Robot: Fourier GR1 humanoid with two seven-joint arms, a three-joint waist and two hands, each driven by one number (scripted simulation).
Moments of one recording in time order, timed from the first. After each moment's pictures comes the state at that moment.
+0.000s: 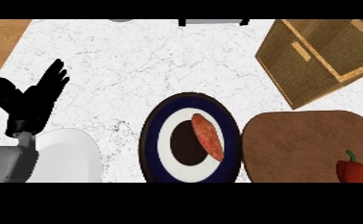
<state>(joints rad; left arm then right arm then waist) -0.18 0.45 -0.02 -1.38 0.28 0.10 0.19 0.23 -0.90 -0.80 -1.95 -0.29 0.95 0.28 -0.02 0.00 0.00</state>
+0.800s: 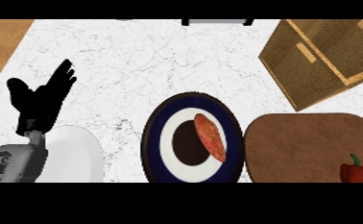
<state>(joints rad) -0.20 0.39 0.00 -1.37 0.21 0.08 0.18 0.20 -0.48 -0.58 -1.90 0.31 0.76 -0.12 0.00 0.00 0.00</state>
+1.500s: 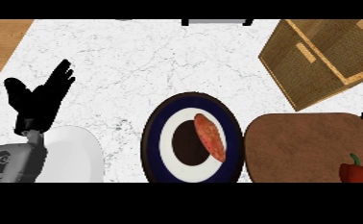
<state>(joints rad) -0.20 0.36 0.06 -1.36 0.17 0.02 0.19 0.18 -0.48 -0.45 -1.66 0.61 0.64 -0.29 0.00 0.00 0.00</state>
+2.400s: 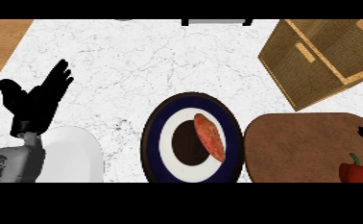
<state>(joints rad) -0.18 0.32 0.11 -1.41 0.12 -0.02 0.22 0.26 -0.45 -0.45 -1.66 0.66 0.61 -0.44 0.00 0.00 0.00</state>
